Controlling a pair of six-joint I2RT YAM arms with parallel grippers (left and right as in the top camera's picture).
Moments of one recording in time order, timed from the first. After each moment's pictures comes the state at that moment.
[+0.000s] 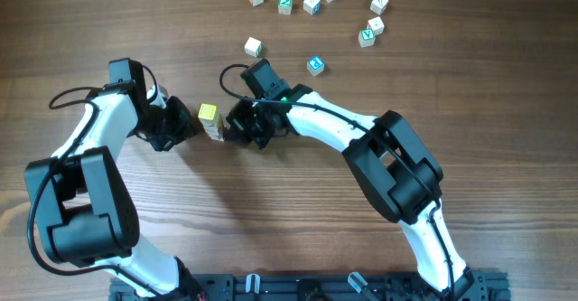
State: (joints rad) left arm 0.19 1.82 1.10 -0.75 0.42 -0.47; right arm 0.73 2.28 1.57 -0.31 -0.63 1.50
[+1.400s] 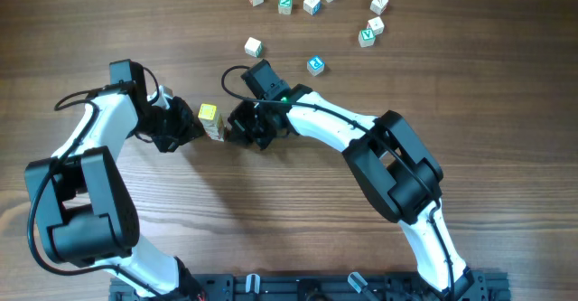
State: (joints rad) left arm 0.19 1.82 1.10 -0.79 0.53 -0.47; right arm 0.73 2.28 1.57 -0.34 -0.60 1.51
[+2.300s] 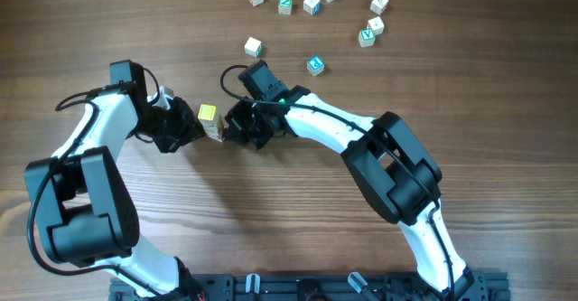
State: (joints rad) left arm 0.19 1.82 1.10 -0.80 0.55 -0.47; right arm 0.74 2.28 1.57 -0.31 -0.58 1.57
